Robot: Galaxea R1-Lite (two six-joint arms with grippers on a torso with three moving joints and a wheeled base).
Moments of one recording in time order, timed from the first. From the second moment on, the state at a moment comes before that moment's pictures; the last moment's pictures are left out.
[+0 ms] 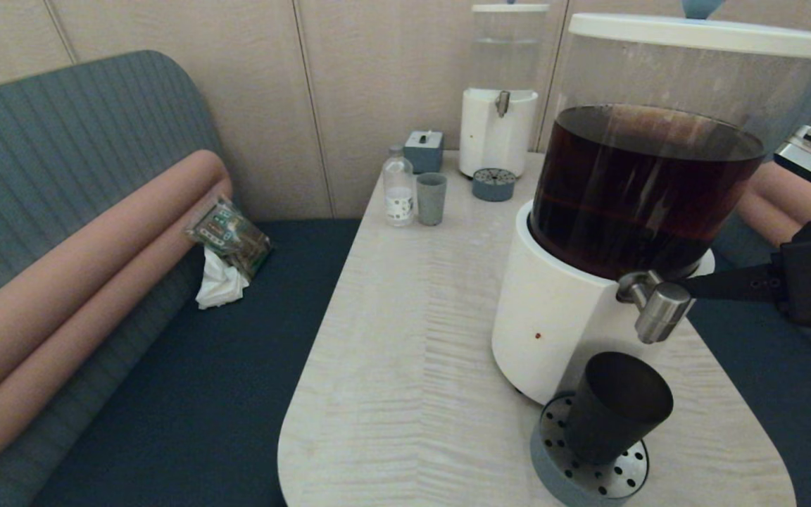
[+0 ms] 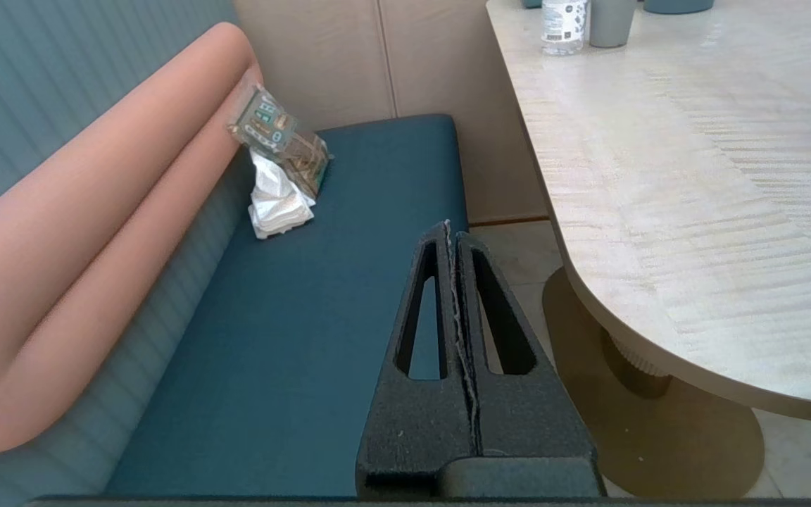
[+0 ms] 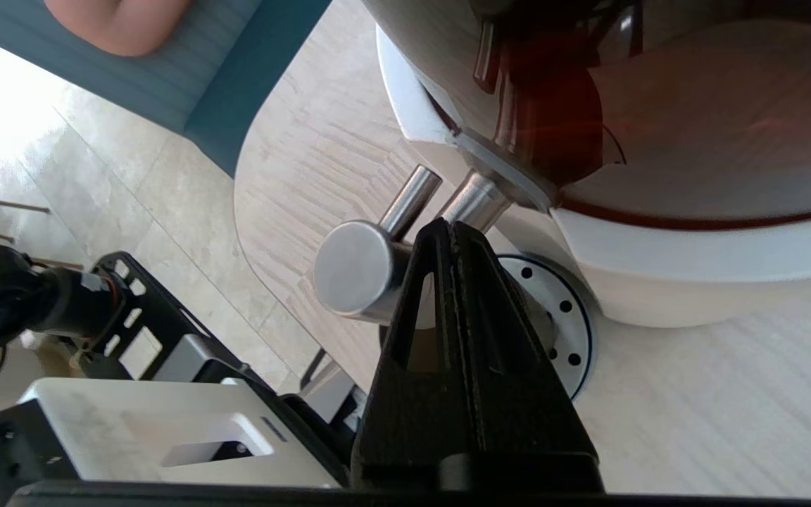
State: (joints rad) left arm 0.02 0.00 0.00 -0.14 -0.06 0.11; right arm 0.14 1.37 -1.19 0.40 0.60 0.05
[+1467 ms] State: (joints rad) left arm 0.02 0.00 0.00 -0.14 -0.06 0.11; right arm 0.14 1.39 -1.13 0.25 0.80 -0.05
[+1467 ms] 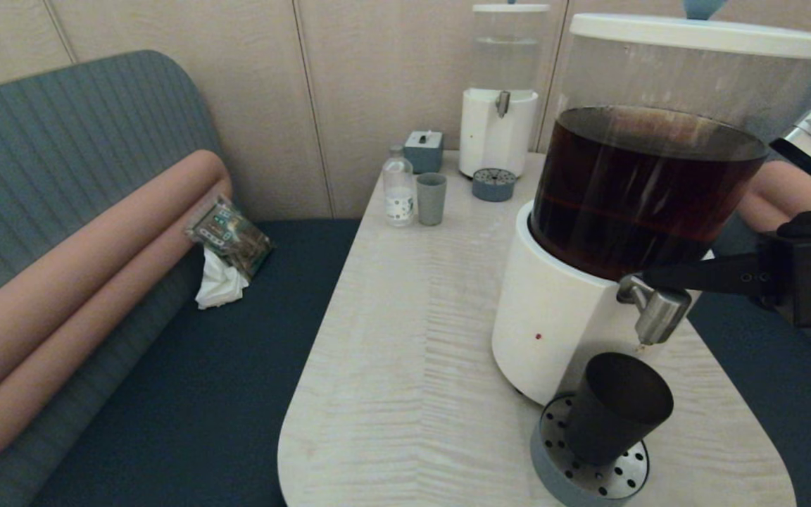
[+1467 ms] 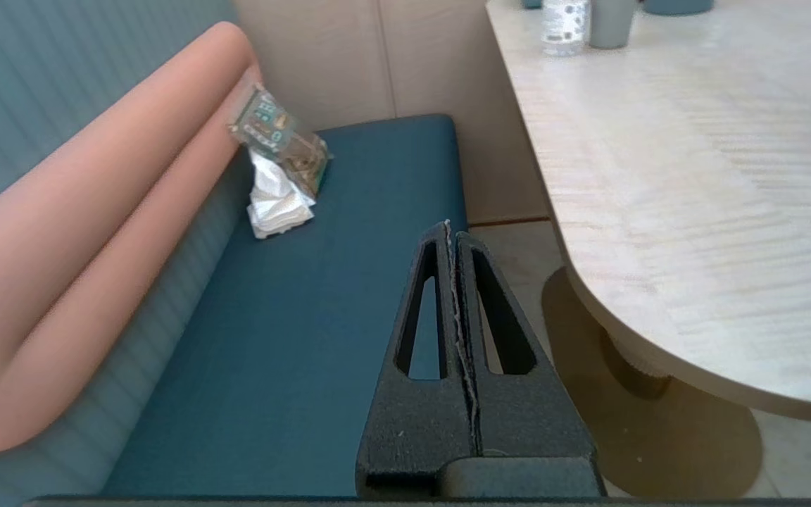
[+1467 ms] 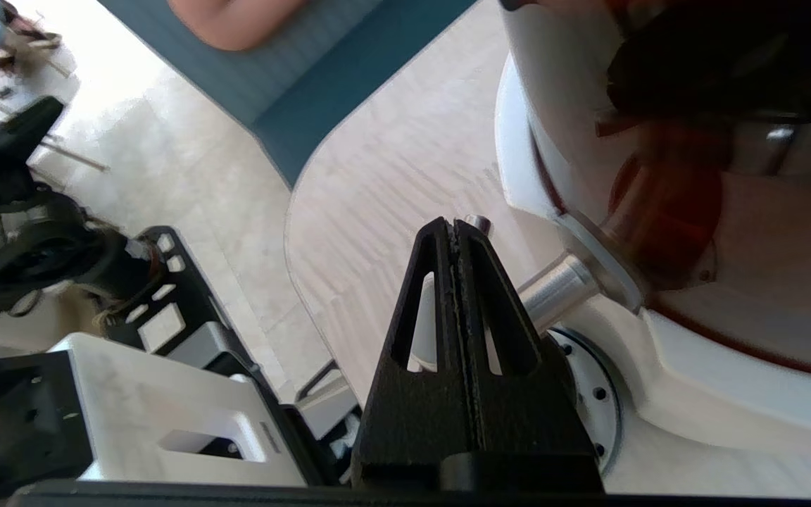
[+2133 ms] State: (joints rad) left arm 0.02 0.00 0.00 -0.14 -0.06 0.11; right arm 0.13 1.37 -1.13 0.26 0.80 -0.05
